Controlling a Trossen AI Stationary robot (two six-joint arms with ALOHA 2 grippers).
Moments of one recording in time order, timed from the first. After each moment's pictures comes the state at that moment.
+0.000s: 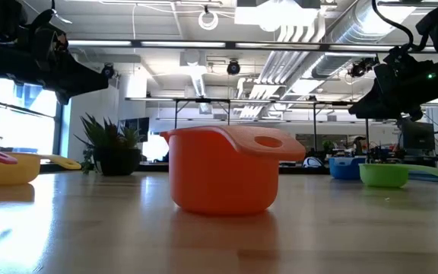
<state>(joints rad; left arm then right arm) 0.42 0.02 0.06 -0.10 0.04 -0.15 -0.16 0.20 0.09 -0.20 0.62 0.34</state>
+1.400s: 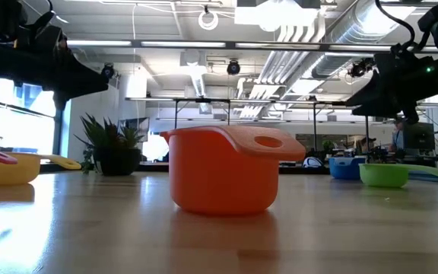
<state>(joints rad) 0.43 0.02 0.06 -0.10 -0.02 -0.31 -0.16 0.20 0.08 -0.14 0.55 0.52</state>
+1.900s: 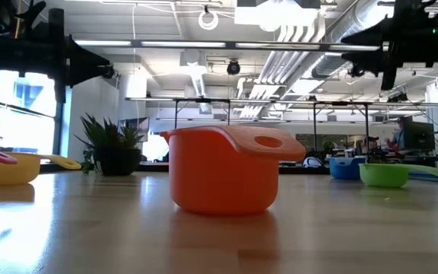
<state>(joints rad) 0.42 0.02 0.06 0.09 -0.14 -0.52 -0.16 0.20 0.09 0.37 0.35 0.38</state>
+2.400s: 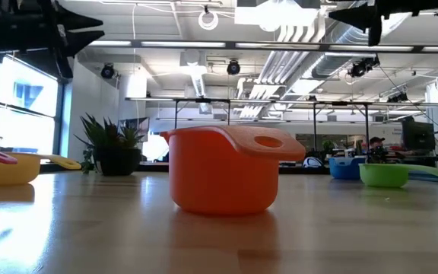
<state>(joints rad) 0.42 0.03 0.11 0.27 -0.05 -0.60 -0.16 0.49 0.53 0.08 0.25 0.35</state>
